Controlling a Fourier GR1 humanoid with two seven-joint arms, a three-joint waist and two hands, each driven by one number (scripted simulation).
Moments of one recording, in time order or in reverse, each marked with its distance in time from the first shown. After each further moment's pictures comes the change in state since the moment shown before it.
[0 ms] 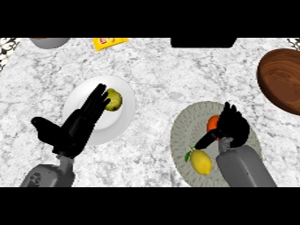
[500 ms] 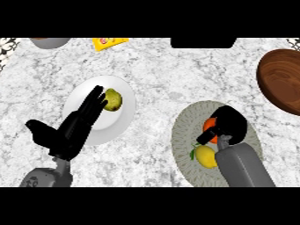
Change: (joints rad) left arm 0.033 -0.032 0.052 -0.020 -0.036 -0.057 0.015; right arm -0.022 0.020 -0.035 0.061 0.065 -0.045 -0.090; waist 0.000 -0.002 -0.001
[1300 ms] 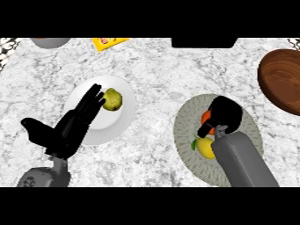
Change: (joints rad) left arm 0.001 -0.028 0.052 -0.021 -0.031 -0.048 0.037; right arm -0.106 -0.010 0.000 0.114 0.090 0.047 -0.090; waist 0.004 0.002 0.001
